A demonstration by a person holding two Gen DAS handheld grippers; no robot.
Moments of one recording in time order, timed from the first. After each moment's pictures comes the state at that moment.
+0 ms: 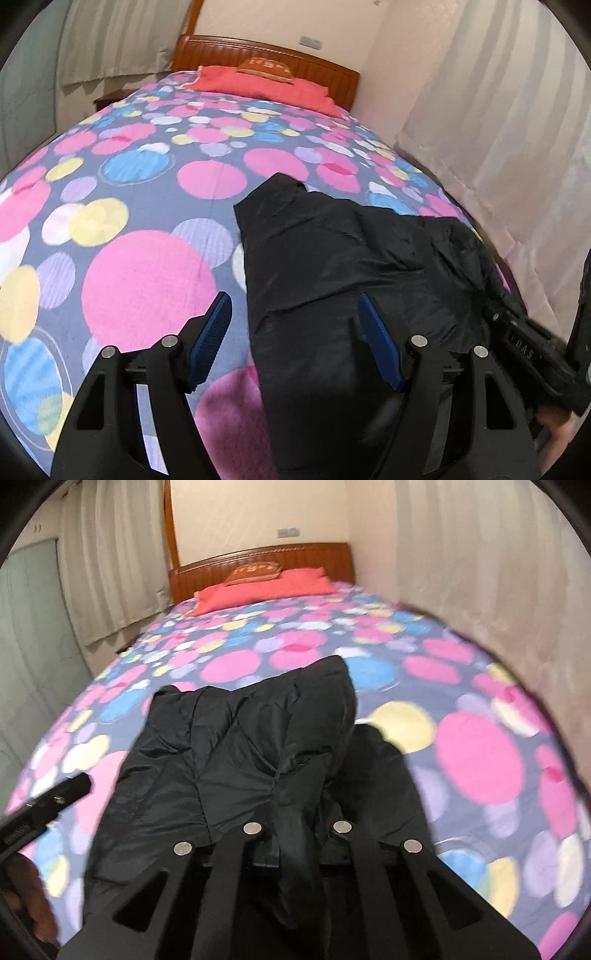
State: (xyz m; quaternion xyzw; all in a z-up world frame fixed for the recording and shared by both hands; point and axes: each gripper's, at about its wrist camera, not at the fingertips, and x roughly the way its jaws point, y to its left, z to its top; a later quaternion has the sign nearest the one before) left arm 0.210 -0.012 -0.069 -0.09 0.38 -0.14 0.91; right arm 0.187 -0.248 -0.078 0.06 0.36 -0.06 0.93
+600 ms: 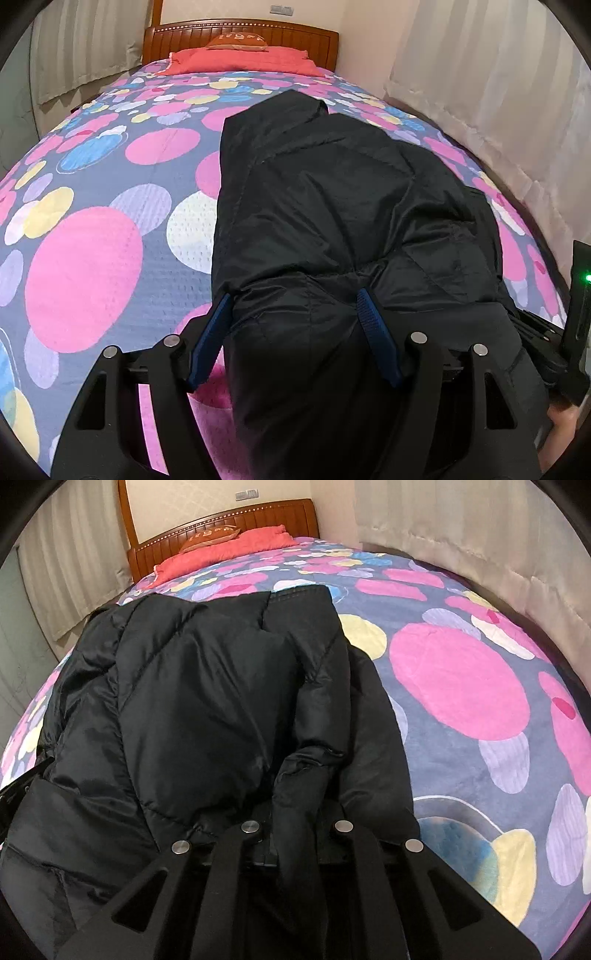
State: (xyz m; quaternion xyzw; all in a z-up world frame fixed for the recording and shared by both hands) left arm 0.225 -0.093 -0.133 -0.02 0.42 -0.14 0.90; right arm 0.196 -0.316 -0.174 0.10 0.42 -0.09 0.90
